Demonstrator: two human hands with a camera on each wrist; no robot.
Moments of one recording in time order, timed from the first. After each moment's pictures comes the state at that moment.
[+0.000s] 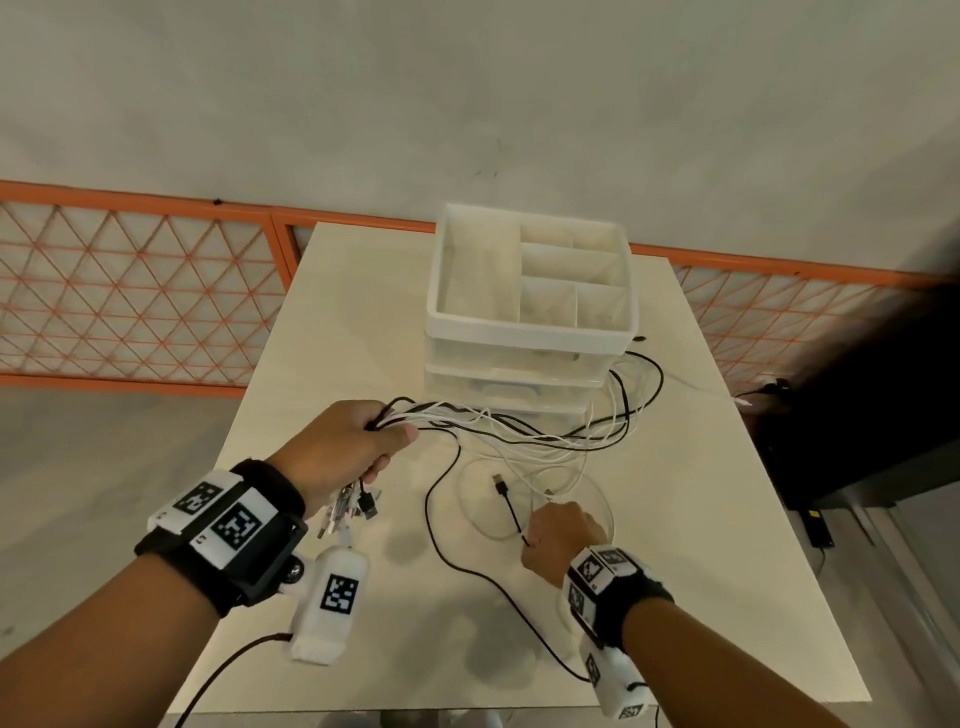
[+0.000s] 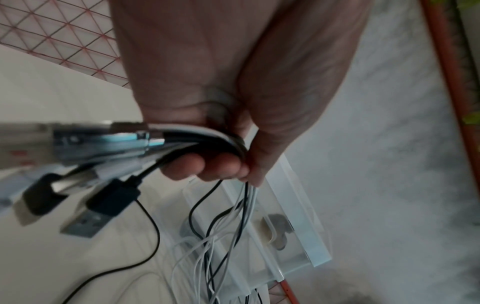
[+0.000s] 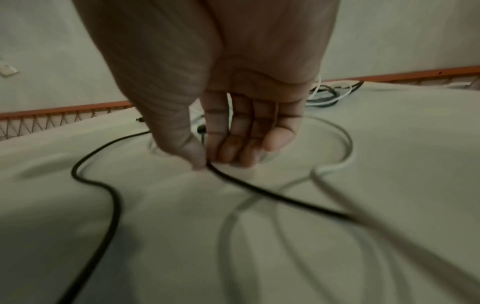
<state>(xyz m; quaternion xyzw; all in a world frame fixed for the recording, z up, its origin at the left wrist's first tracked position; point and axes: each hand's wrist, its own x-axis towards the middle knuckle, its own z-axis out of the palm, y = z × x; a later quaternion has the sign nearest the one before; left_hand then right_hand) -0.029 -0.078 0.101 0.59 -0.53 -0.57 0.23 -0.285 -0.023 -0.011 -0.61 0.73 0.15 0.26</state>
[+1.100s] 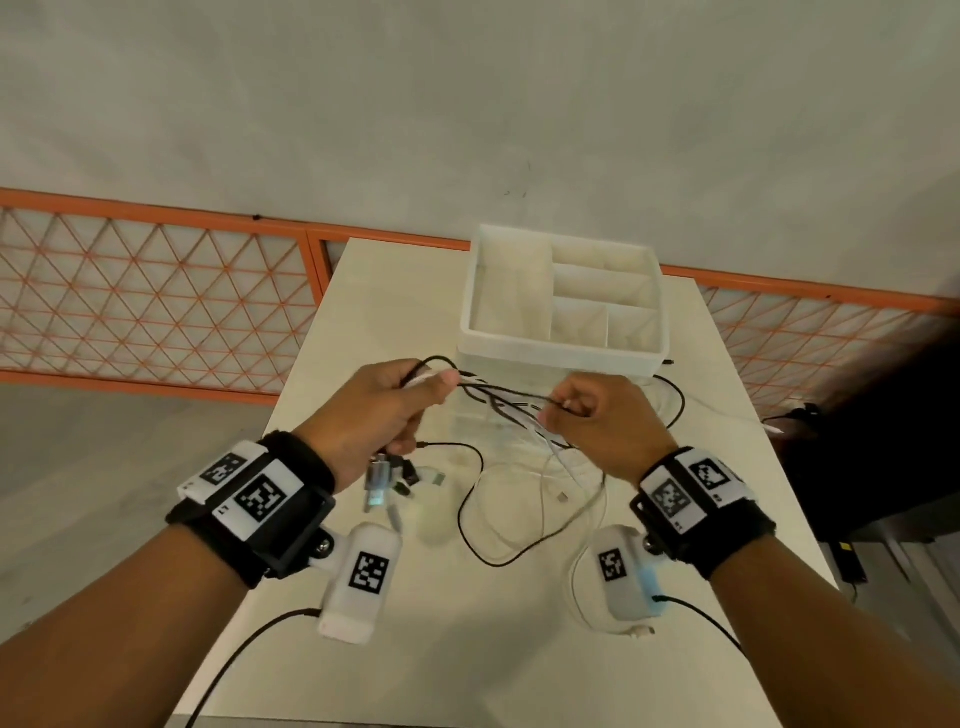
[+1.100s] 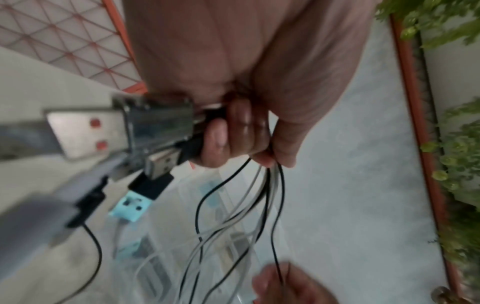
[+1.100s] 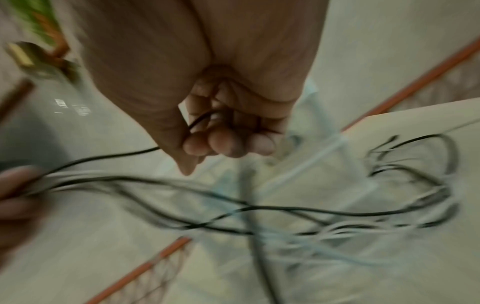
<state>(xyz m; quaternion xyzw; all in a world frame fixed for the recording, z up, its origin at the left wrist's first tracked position) -0.031 -0.088 0.146 0.51 -0.49 -0.62 0.35 -0.281 -0.085 0.129 -0.66 0.66 -0.24 0.27</state>
